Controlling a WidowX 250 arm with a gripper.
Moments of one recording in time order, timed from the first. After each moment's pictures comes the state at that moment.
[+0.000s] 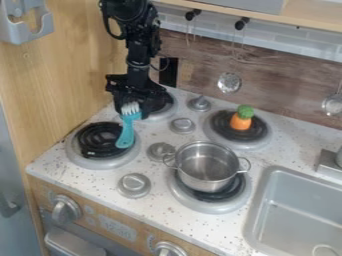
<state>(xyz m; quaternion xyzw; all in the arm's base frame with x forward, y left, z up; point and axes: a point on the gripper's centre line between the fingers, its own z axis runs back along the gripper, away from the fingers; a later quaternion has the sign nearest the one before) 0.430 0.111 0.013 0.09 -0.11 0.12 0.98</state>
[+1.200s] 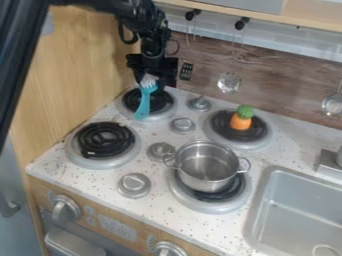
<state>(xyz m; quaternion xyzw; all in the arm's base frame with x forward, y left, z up) 0.531 0.143 0.019 0.12 -0.28 0.07 0.95</state>
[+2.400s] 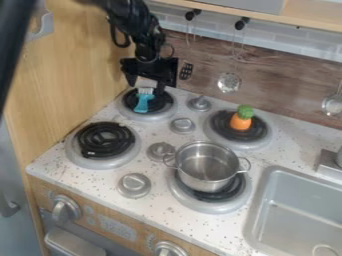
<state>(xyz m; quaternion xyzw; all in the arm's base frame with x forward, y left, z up) 0.503 0.139 0.029 0.10 -0.29 0.09 0.95</state>
